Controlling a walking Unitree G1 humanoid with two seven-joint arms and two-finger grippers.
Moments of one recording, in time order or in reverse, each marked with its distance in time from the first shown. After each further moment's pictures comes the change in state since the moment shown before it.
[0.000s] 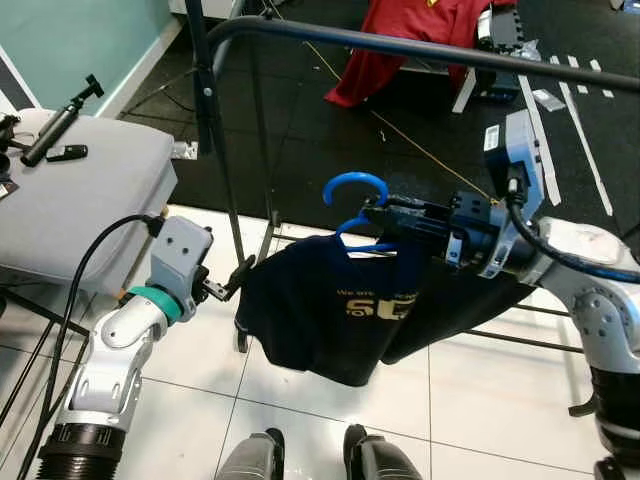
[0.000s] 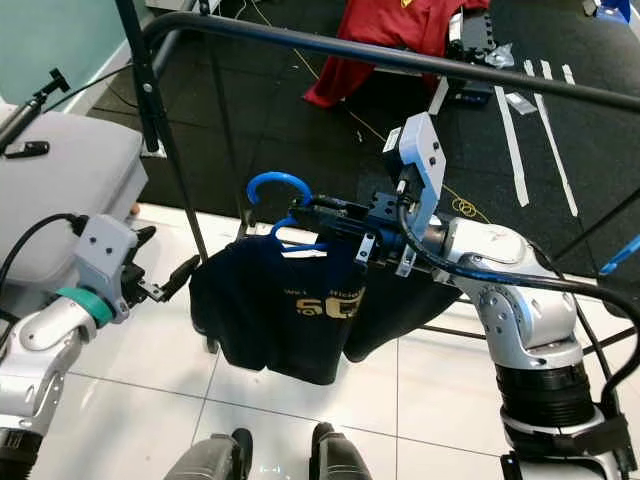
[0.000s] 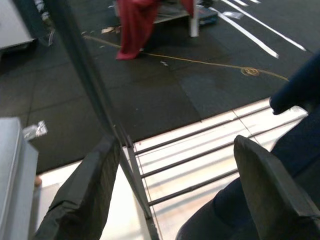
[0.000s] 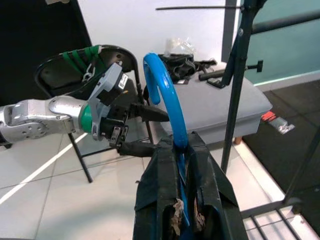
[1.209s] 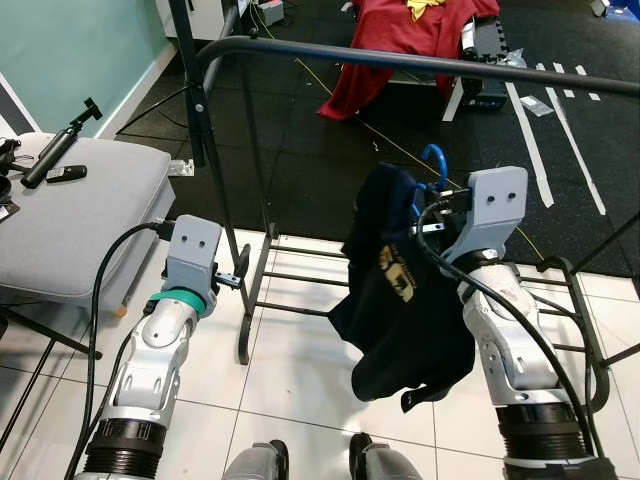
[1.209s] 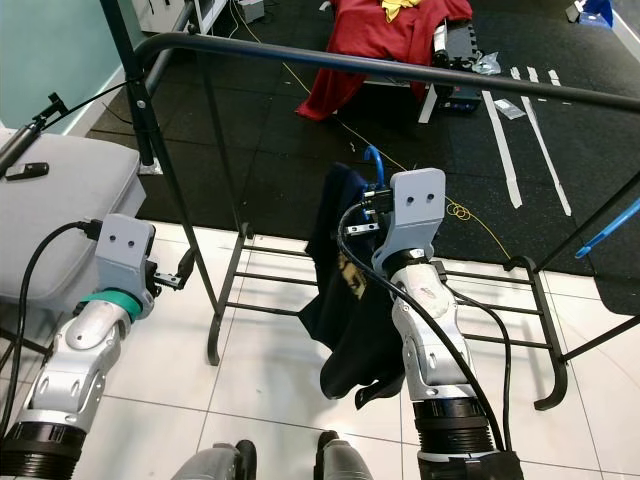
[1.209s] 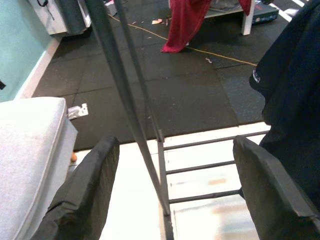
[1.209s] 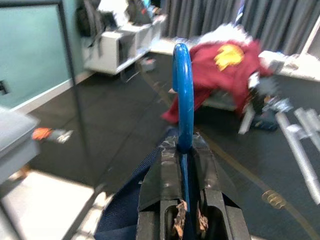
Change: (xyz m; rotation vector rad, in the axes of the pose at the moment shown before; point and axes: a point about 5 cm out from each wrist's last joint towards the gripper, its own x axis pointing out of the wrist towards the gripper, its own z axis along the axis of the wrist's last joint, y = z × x) left arm 0.012 -0.015 -0.012 -0.042 0.066 0.260; right arm -0.004 -0.025 -0.068 -0.185 -0.038 -1.096
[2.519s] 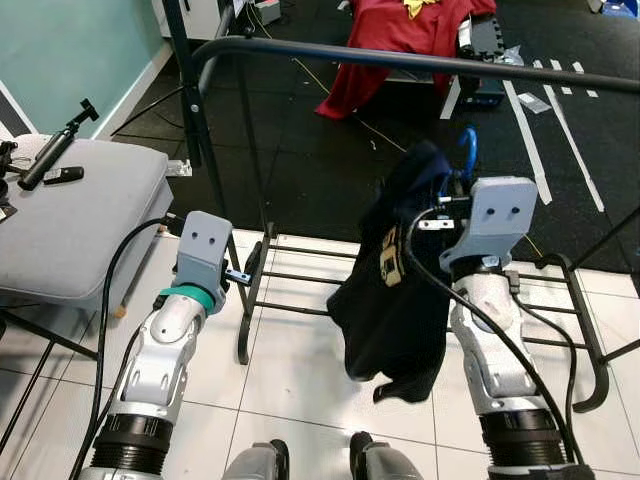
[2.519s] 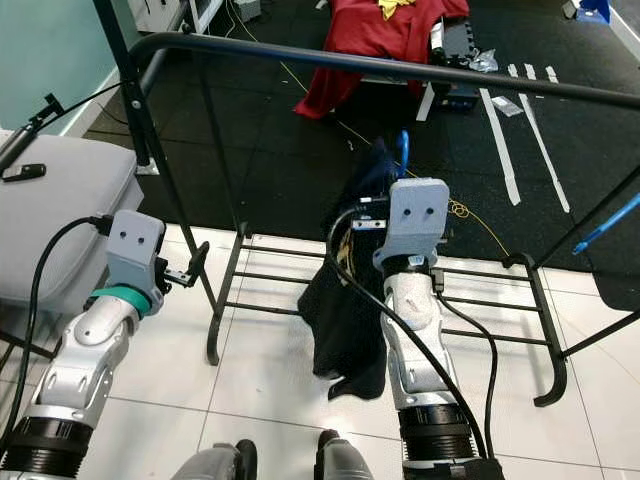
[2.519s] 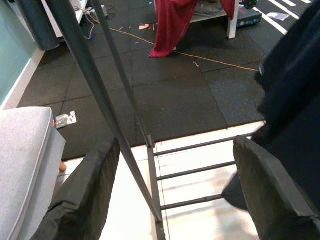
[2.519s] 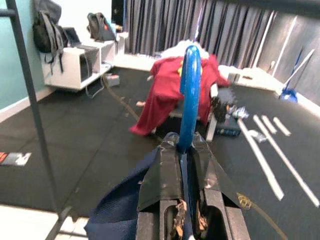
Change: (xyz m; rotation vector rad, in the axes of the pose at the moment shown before) left arm 0.003 -0.007 0.006 0.003 -0.019 -0.040; right arm -0.007 0.006 -0.012 -0.011 -0.036 -0.137
